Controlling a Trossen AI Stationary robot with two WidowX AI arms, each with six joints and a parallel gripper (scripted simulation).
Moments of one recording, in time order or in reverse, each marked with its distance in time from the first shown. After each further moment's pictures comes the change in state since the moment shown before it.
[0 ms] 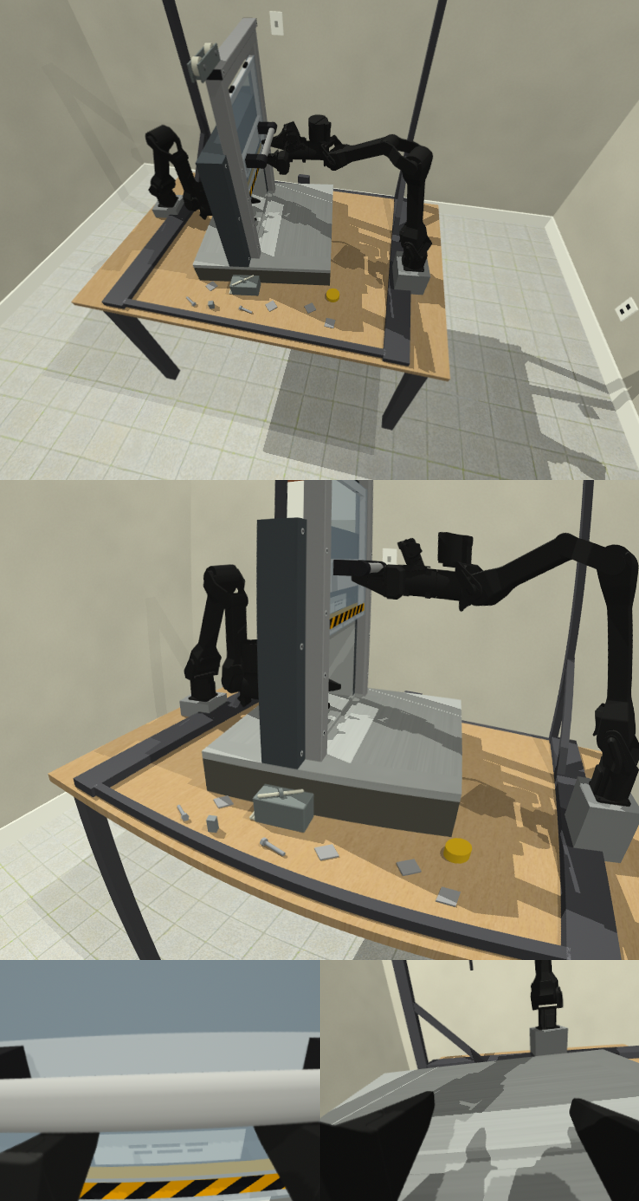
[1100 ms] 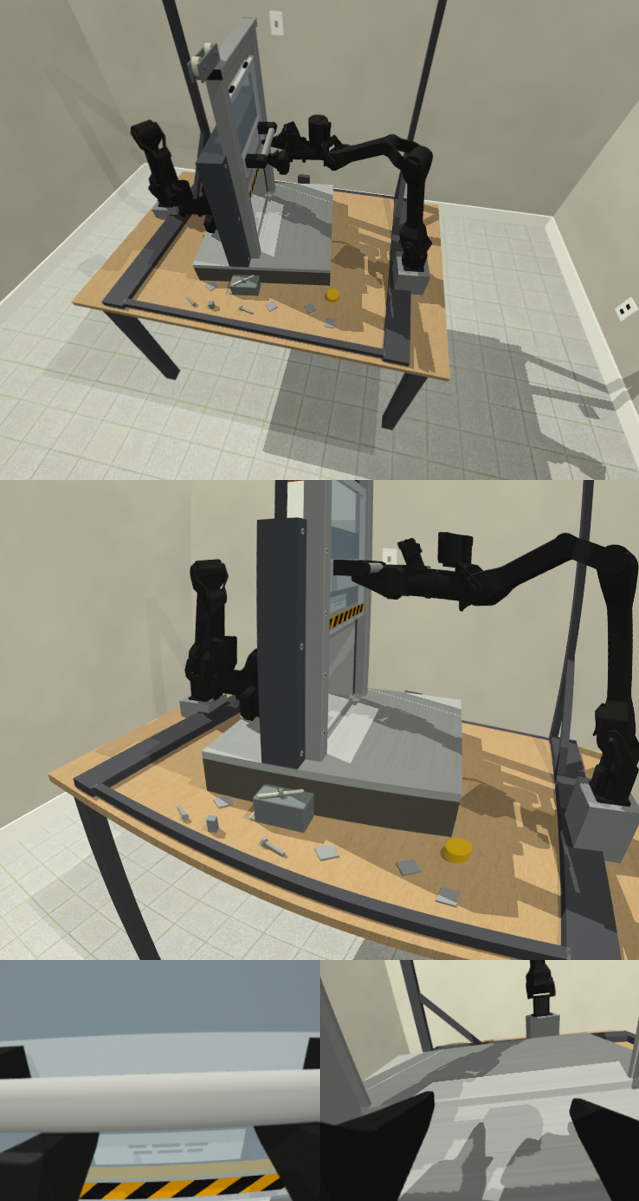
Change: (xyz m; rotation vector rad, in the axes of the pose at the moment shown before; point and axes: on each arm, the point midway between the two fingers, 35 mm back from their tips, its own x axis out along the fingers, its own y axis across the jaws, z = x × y) left arm 0.000 0.000 0.000 0.000 0.000 0.000; right arm -0.076 0.000 -0.003 0.010 0.051 -0.005
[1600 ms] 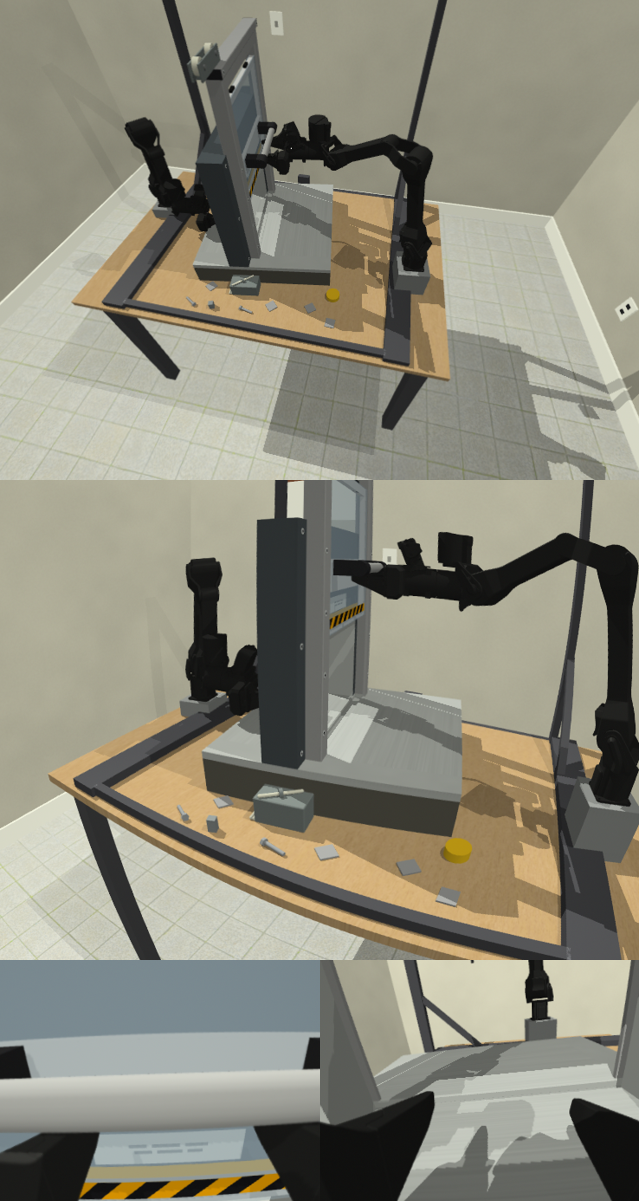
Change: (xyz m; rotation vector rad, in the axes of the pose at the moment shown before) left arm 0.000 0.000 0.000 0.000 0.000 0.000; right arm -0.025 0.000 0.006 -0.015 -0.009 0.003
